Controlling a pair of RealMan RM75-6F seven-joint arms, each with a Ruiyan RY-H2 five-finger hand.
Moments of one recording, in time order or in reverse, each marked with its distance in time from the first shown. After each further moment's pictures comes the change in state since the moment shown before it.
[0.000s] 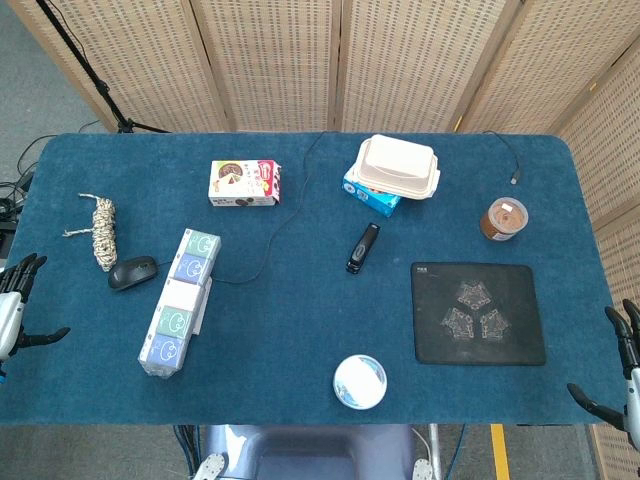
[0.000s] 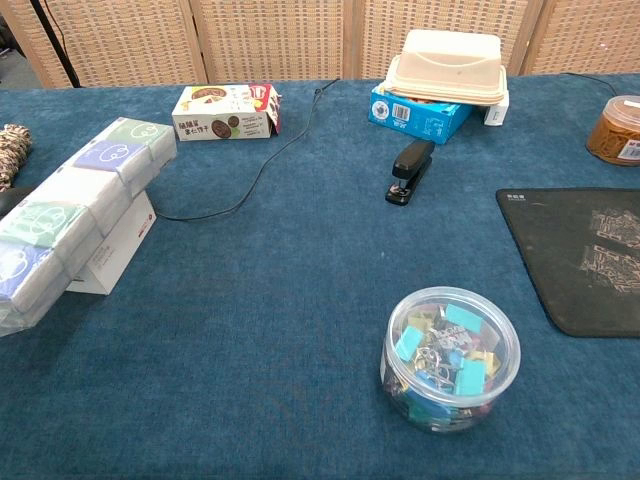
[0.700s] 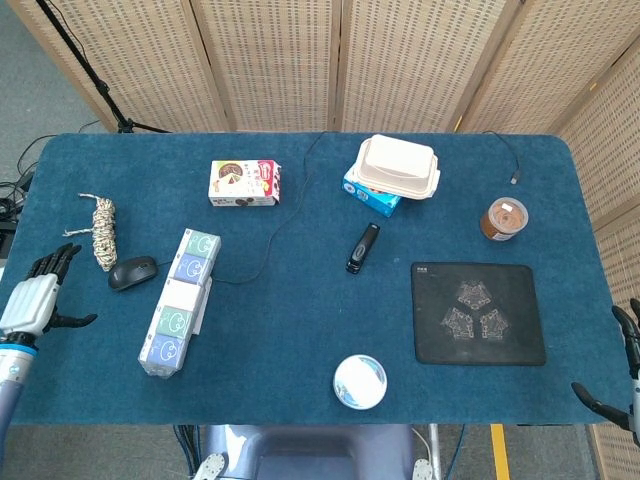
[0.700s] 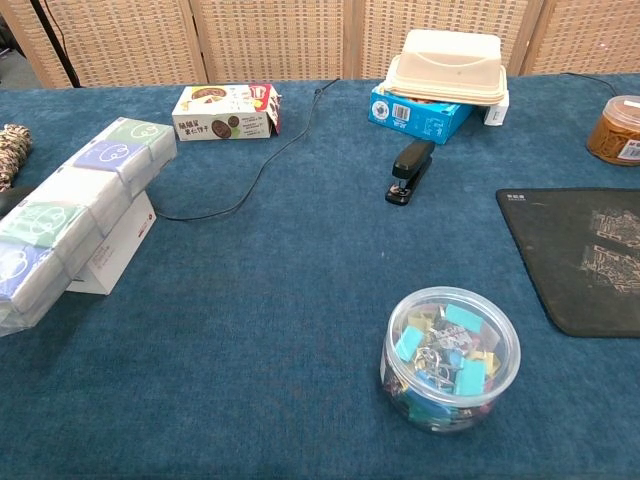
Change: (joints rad) left arm -0.111 -0.063 -0.075 0.036 -0.086 -0.212 0.057; right arm -0.003 0.013 0.006 -0.001 0.017 0.006 0.025
